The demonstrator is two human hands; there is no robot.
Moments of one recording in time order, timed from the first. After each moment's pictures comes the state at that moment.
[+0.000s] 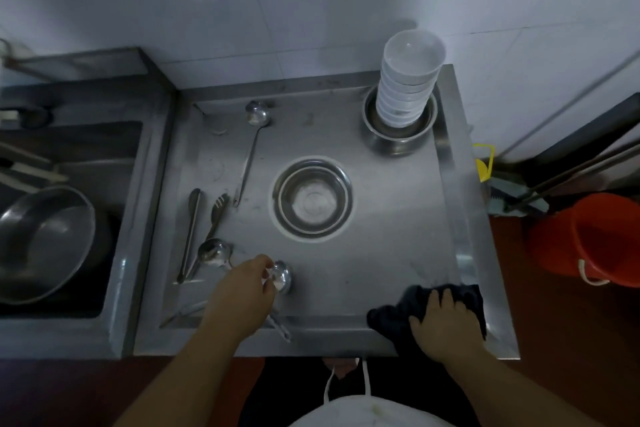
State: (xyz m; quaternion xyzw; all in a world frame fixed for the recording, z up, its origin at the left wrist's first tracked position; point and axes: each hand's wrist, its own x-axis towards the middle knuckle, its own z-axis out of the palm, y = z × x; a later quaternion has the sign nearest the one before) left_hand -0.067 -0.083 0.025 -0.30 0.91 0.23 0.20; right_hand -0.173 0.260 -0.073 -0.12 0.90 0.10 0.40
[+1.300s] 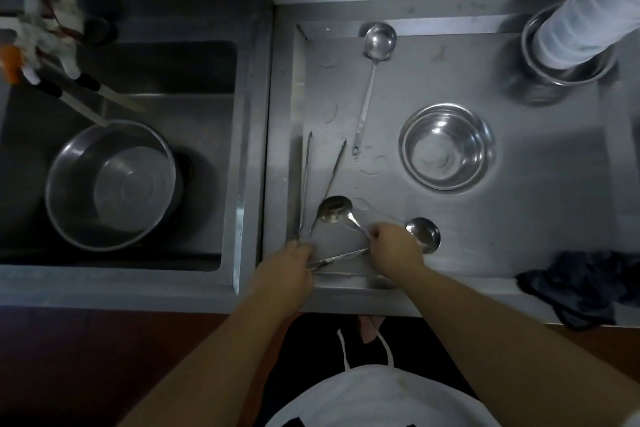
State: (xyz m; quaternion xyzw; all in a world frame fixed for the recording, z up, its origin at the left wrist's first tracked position) left_hand 0.078 -0.289 -0.037 -0.23 0.90 0.22 0.31; right_hand -0.061 -0.115 -0.100 -0.10 0.90 -0.12 0.40
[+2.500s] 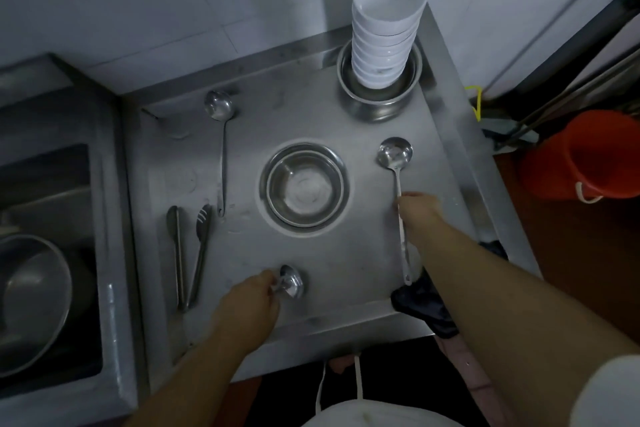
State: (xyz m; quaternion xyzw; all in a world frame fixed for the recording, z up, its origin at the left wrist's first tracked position) left_hand -0.072 -0.131 -0.021 -0.20 0.90 0.19 0.34; right_hand -0.290 0.133 -0.127 0.37 0.73 -0.50 0.27
